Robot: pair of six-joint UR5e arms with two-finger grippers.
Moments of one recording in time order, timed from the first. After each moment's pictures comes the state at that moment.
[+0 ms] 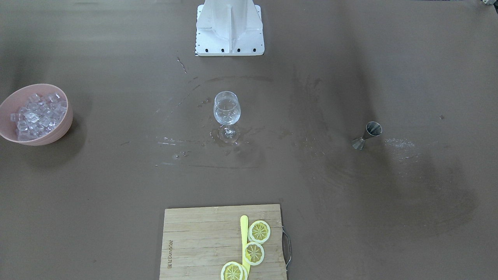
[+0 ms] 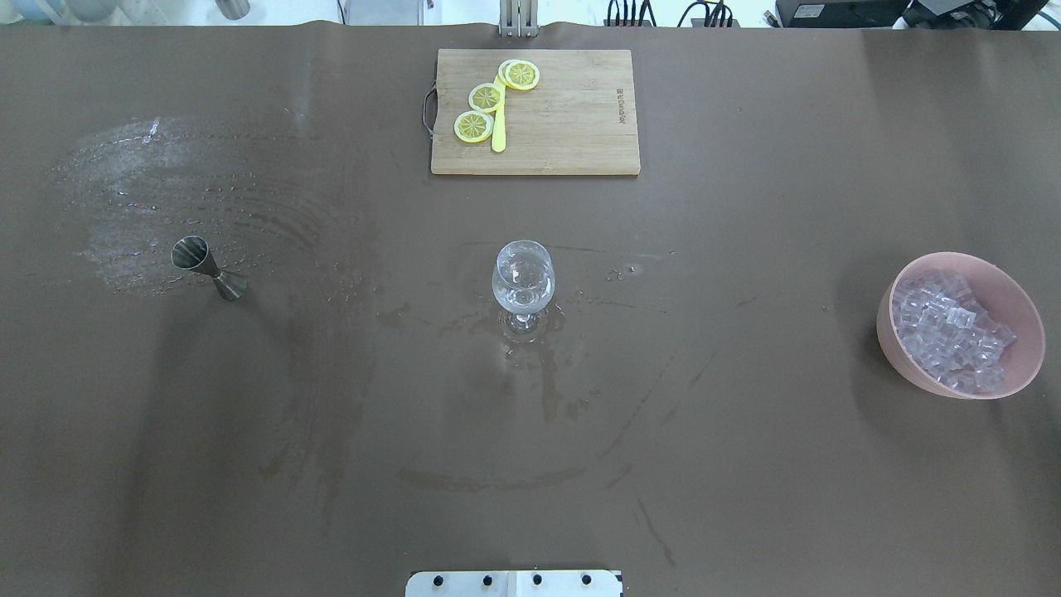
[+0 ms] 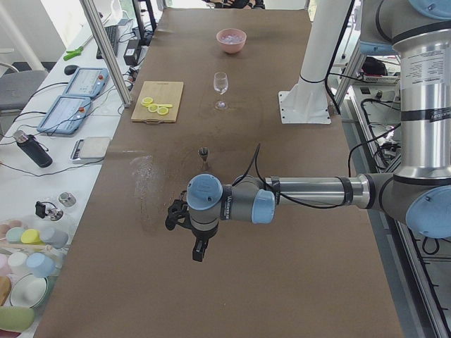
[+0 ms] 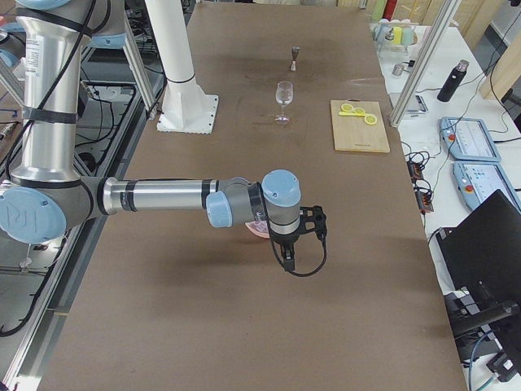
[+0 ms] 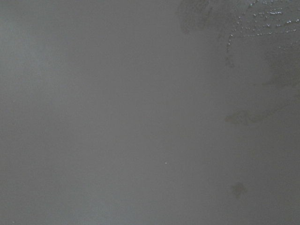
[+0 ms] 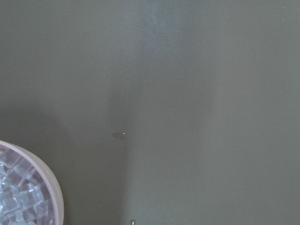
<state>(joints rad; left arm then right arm) -1.61 -1.44 -1.67 -1.71 -2.37 0.12 1.51 -1.71 1.76 -1.39 2.30 0.08</state>
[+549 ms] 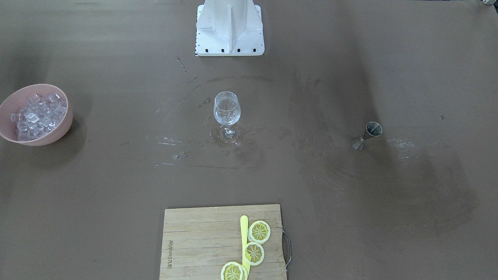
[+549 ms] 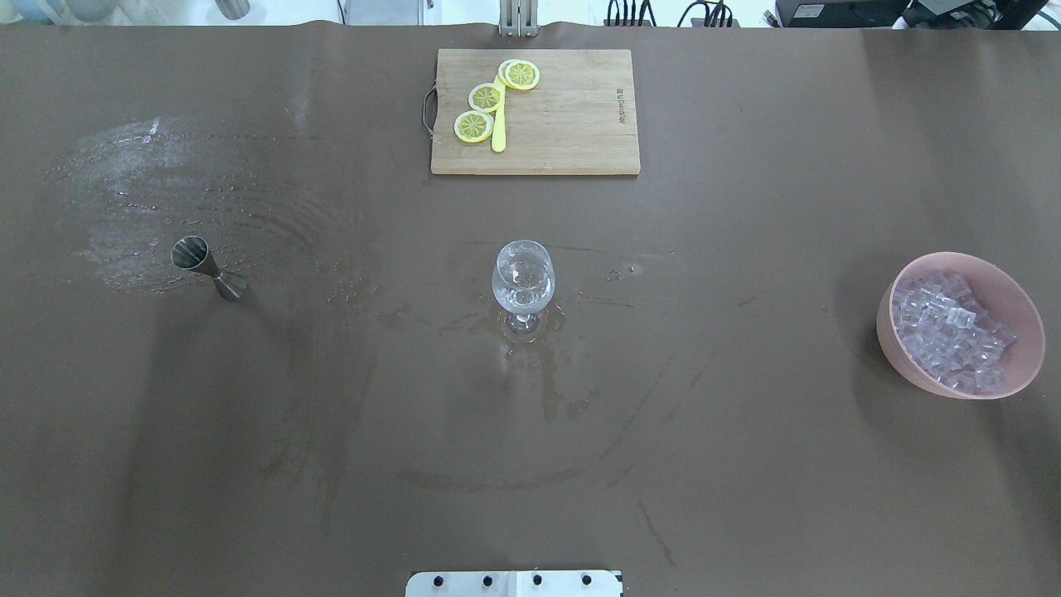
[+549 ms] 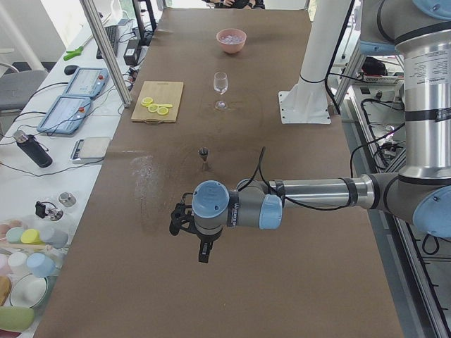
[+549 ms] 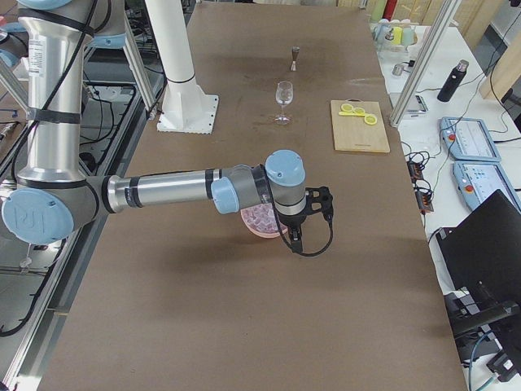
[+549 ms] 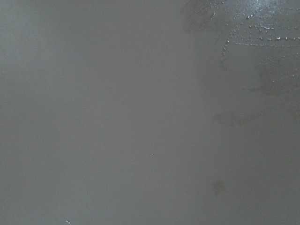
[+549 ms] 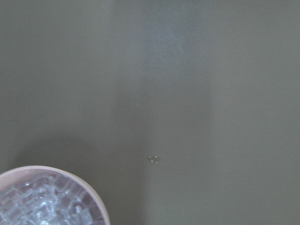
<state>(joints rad) -1.62 -1.43 -1.66 -1.72 -2.41 0.10 1.48 -1.68 1.84 -1.39 2.33 0.21</state>
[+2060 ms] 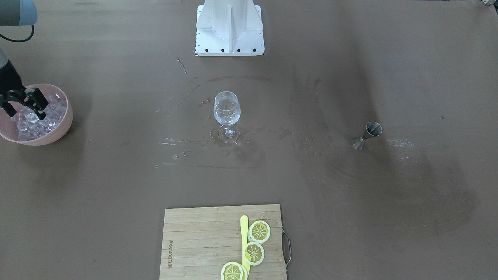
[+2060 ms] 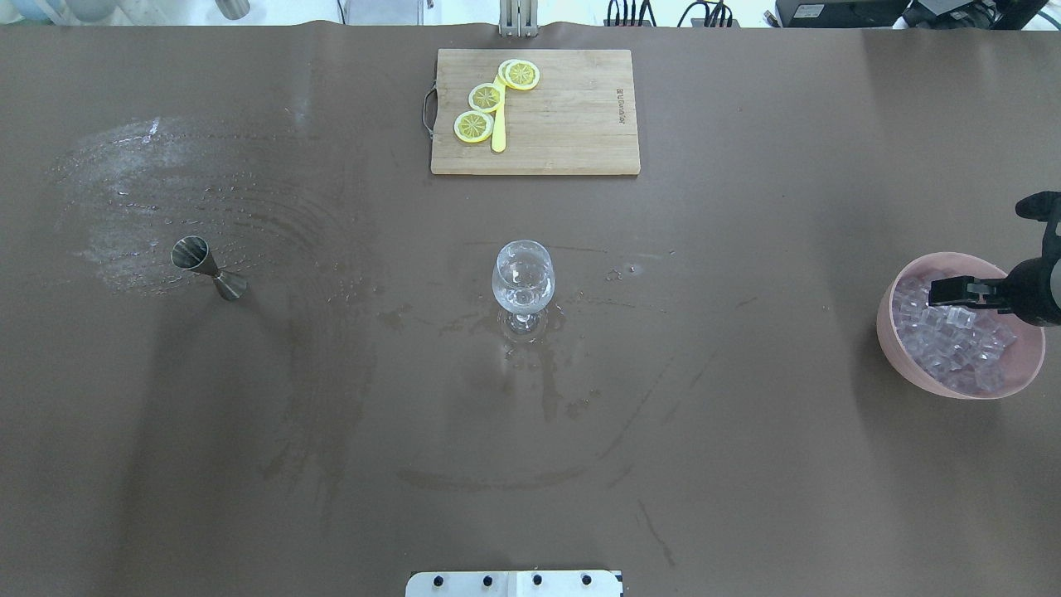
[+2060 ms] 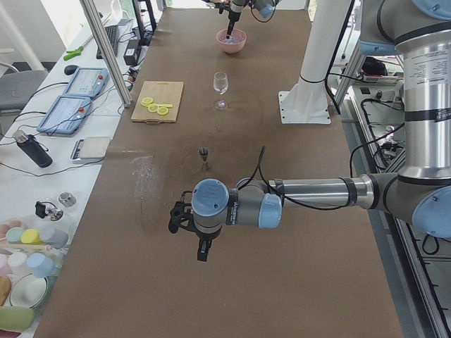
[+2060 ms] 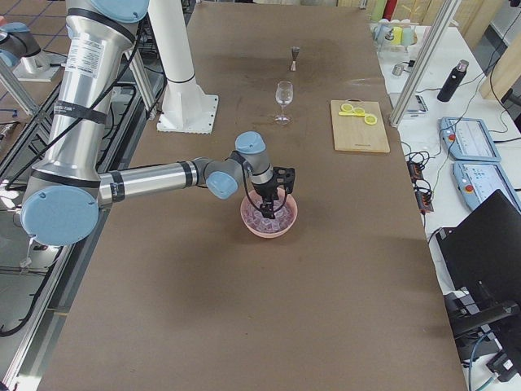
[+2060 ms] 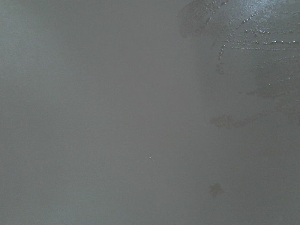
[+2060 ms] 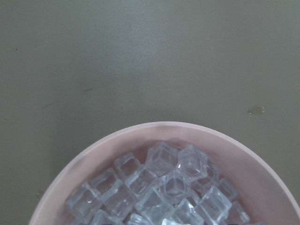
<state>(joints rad) -1.62 -1.43 -1.67 -1.72 -2.41 0.10 0.87 -1.84 1.94 -0.99 1.86 1.05</state>
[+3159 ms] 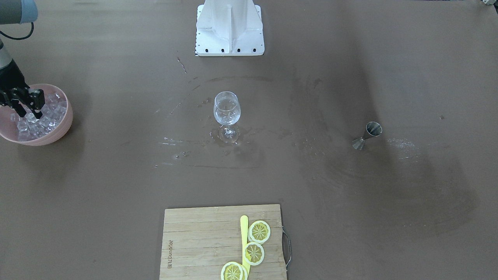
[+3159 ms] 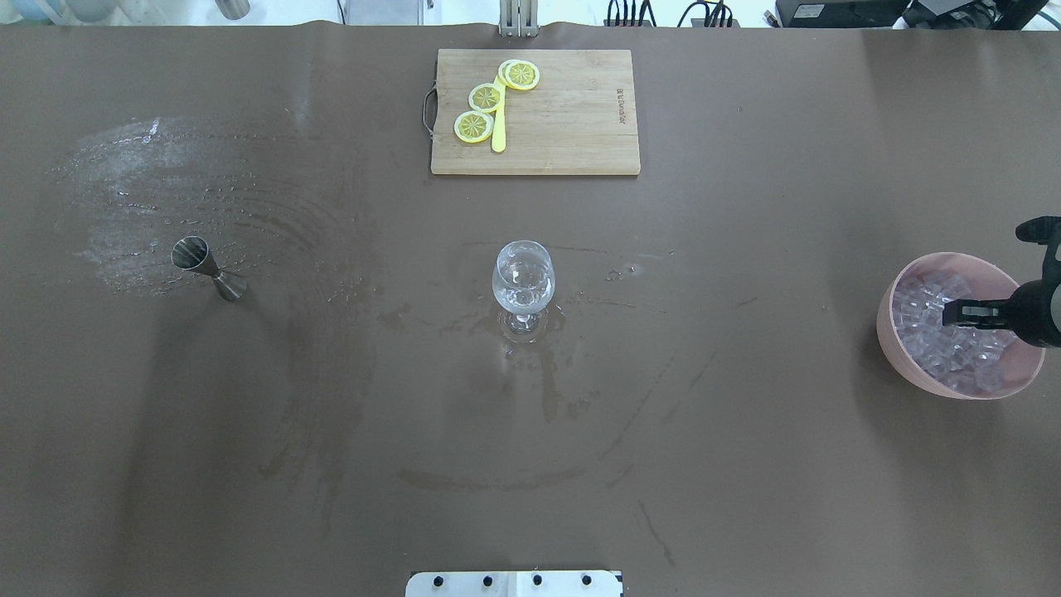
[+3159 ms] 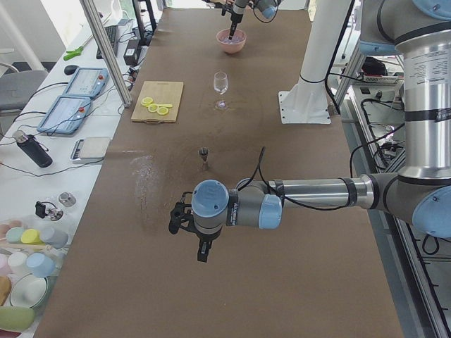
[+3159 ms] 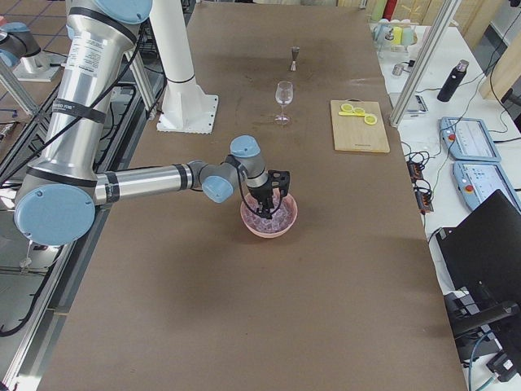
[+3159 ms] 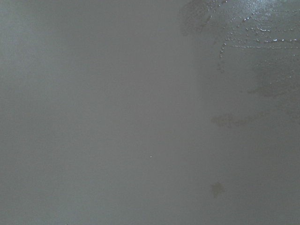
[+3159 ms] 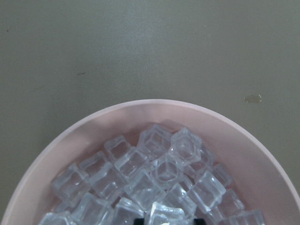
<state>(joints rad) -1.62 -1.43 -1.66 -1.72 -2.41 0.10 0.84 -1.86 1.93 -0.96 1.85 1.05</state>
